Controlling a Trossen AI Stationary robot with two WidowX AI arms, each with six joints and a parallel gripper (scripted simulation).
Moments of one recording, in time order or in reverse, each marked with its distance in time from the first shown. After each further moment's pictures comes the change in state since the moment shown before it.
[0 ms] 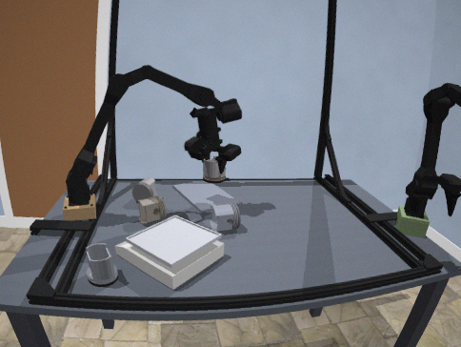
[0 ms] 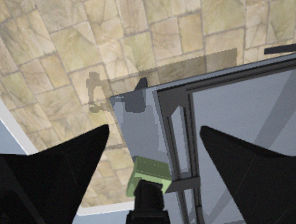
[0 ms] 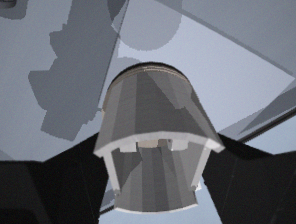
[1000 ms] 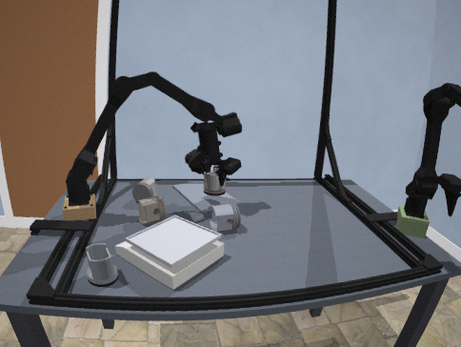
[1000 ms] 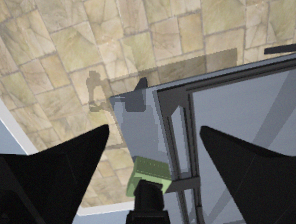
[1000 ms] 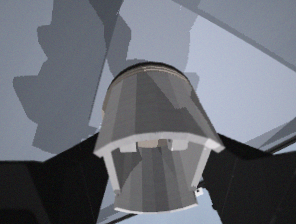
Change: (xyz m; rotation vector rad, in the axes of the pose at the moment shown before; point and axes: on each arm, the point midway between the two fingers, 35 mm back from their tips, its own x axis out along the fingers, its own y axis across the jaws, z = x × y) left arm 0.000 0.000 0.000 0.000 0.000 0.000; right arm 0.044 -0.001 0.007 0.000 -0.002 -0.001
